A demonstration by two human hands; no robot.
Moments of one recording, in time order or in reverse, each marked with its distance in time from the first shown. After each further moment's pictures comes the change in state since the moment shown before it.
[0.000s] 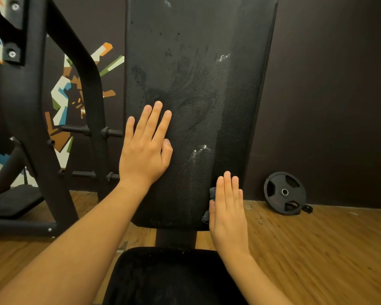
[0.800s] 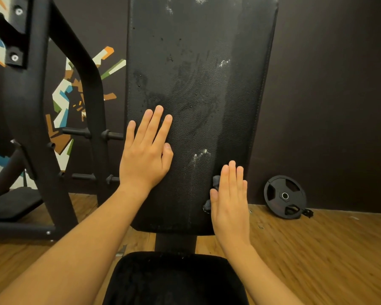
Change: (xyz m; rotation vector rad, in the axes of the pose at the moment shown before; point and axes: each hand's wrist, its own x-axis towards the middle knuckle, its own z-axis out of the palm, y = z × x) left_hand 0.001 -0.001 0.000 -0.013 0.007 -0.006; right_hand 0.032 -0.003 -0.009 0.118 0.003 0.084
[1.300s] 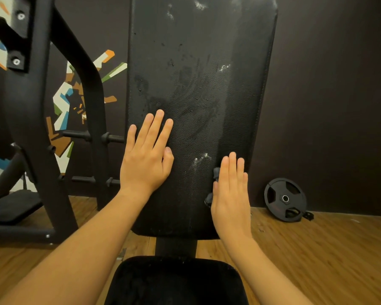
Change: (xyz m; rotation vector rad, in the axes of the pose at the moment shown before) left_hand 0.000 0.001 0.000 -0.001 0.010 0.005; right_hand 0.023 -0.009 -0.008 -0.068 0.013 -0.001
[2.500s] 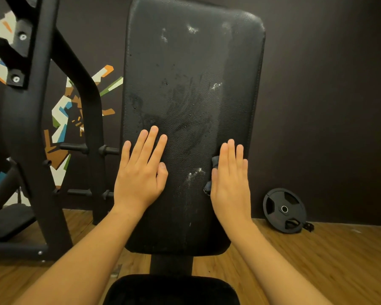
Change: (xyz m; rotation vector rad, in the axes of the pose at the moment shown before) left_hand 0.000 -0.001 0.002 -0.007 -0.013 -0.007; right_hand 0.062 0.003 -0.017 -0.069 0.040 -0.031
